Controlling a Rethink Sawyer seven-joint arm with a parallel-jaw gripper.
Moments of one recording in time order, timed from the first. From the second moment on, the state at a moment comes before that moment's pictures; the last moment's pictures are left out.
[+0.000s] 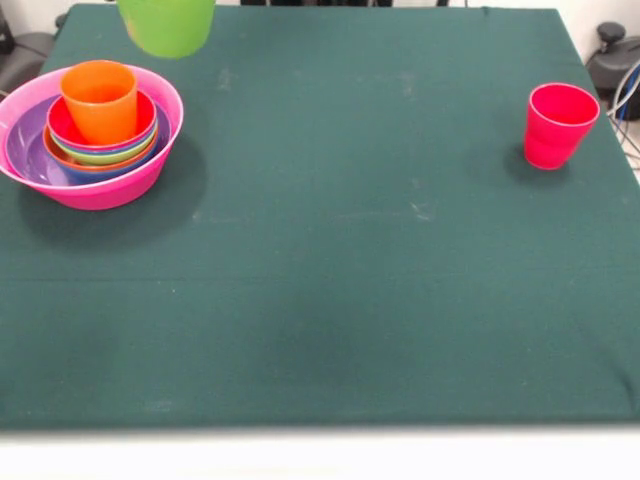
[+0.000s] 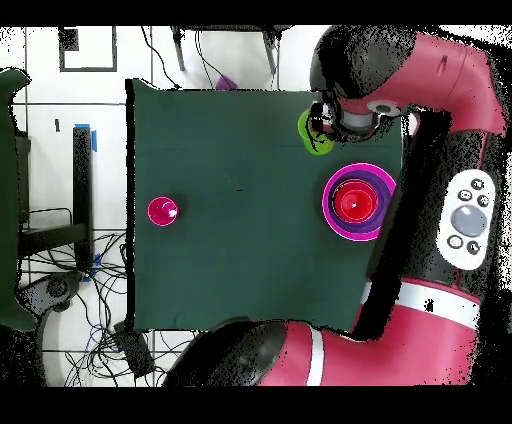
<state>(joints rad) -0.37 -0.46 0.02 0.76 -0.16 1.50 1.53</state>
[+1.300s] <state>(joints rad) -0.50 -0.58 0.04 1.19 -0.21 1.19 1.53</state>
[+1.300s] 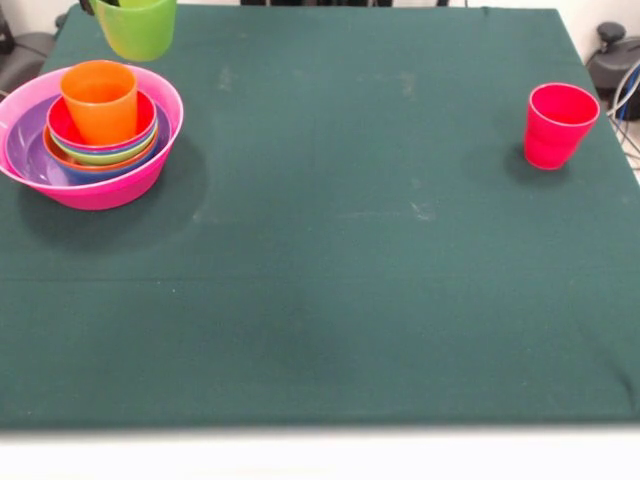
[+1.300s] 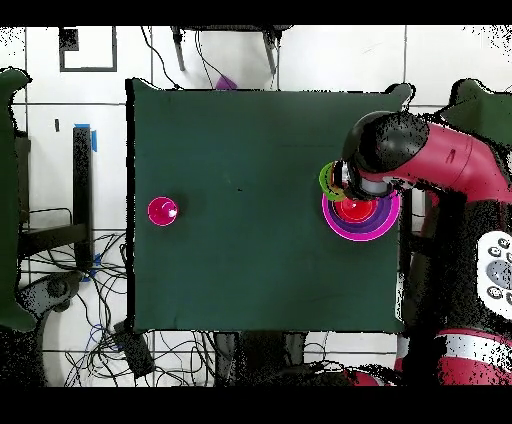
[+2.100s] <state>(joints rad) -0.53 -0.58 0.09 1.24 -0.29 1.08 1.53</state>
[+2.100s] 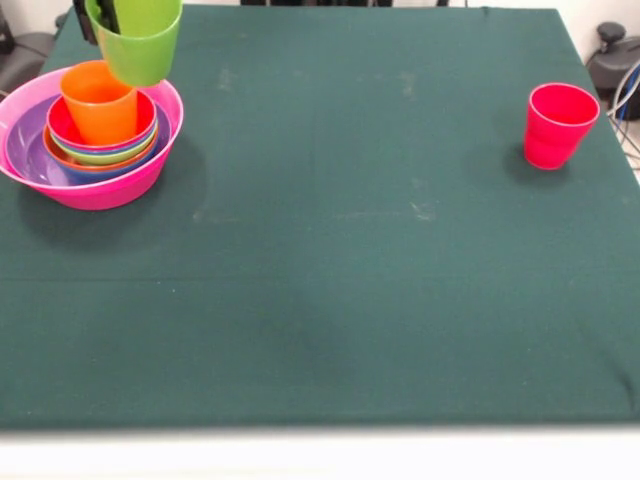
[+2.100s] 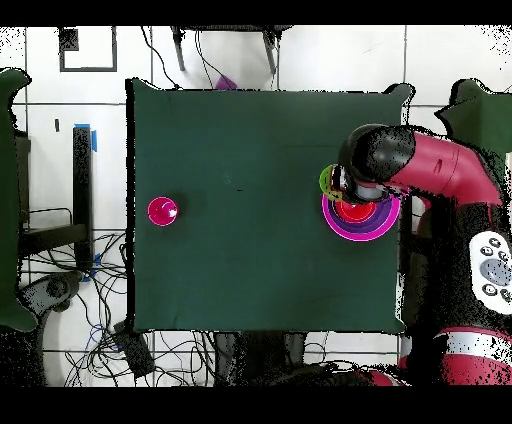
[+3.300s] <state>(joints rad) -0.63 -0.59 0.14 1.33 -0.42 0.98 1.53</state>
